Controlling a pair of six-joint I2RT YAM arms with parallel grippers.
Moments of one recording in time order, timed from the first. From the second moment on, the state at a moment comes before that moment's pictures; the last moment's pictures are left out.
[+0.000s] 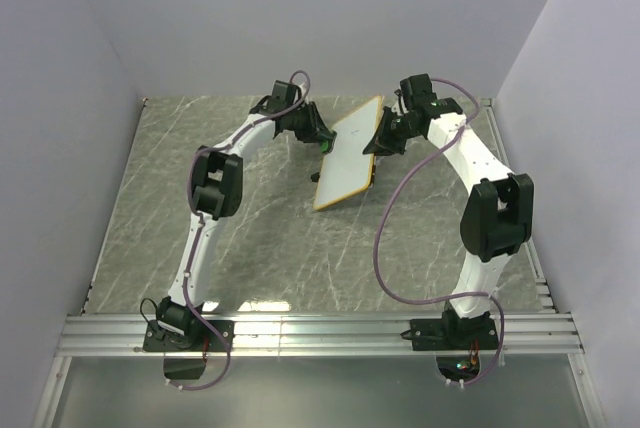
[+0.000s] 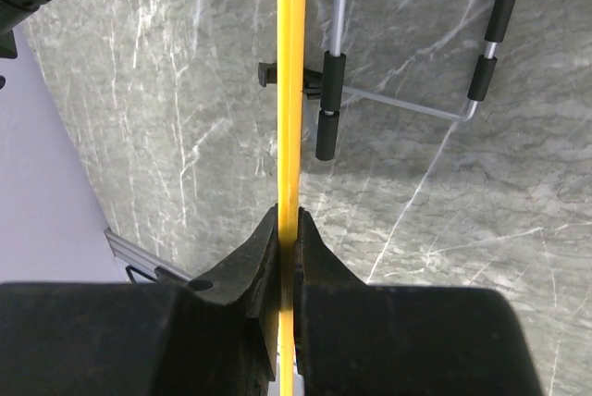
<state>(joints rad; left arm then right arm) -0.37 2.56 2.22 -0.39 0.55 -0.65 0.25 1.86 1.66 -0.81 -0.41 0.58</state>
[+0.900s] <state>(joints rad) -0.53 2.38 2.23 -0.36 0.64 -0.64 0.28 1.82 1.57 -0.81 -0.44 0.62</state>
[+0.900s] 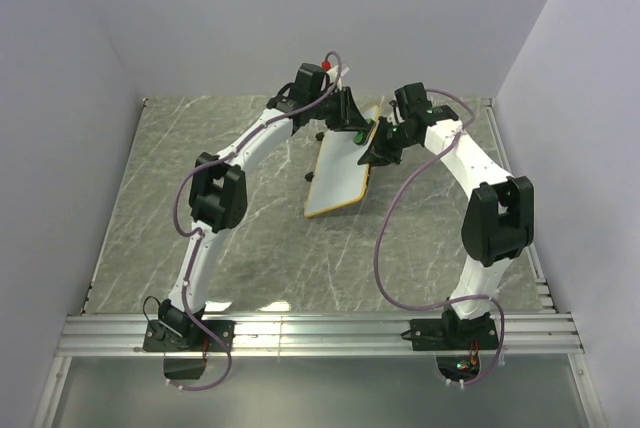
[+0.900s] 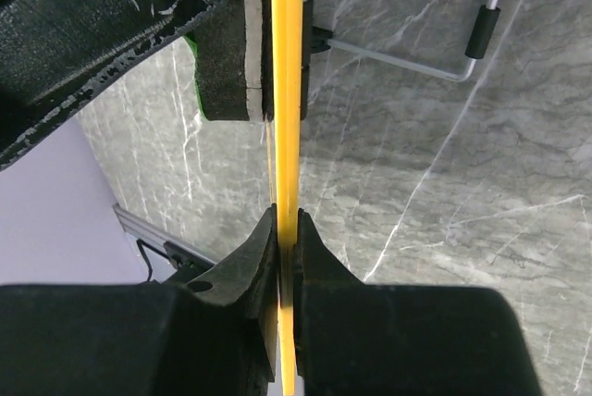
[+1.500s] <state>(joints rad) -0.25 2.19 1.80 -0.42 0.48 -0.66 0.33 1.82 1.60 -0.80 -0.43 0.60</state>
